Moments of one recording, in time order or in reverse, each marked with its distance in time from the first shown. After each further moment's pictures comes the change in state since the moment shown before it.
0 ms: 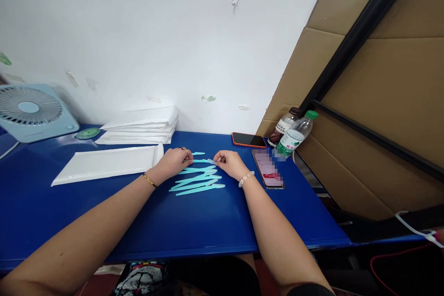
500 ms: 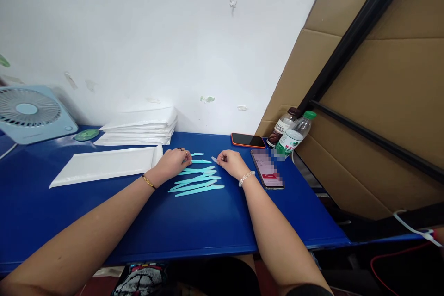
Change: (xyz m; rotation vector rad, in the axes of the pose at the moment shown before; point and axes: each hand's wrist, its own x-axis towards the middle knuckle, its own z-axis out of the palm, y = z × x) left_hand 0.000 0.001 0.000 0.025 0.018 -0.023; right_hand 0.001 0.006 -0.005 -0.101 0.029 0.080
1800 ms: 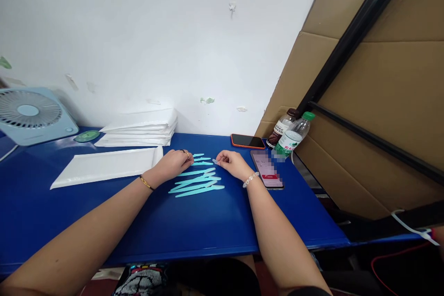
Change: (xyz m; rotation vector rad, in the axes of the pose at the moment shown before) left_hand -0.004 -0.001 -0.008 -0.012 0.018 0.213; right_hand -0.006 0.004 -0.007 0.246 -0.075 -0.082
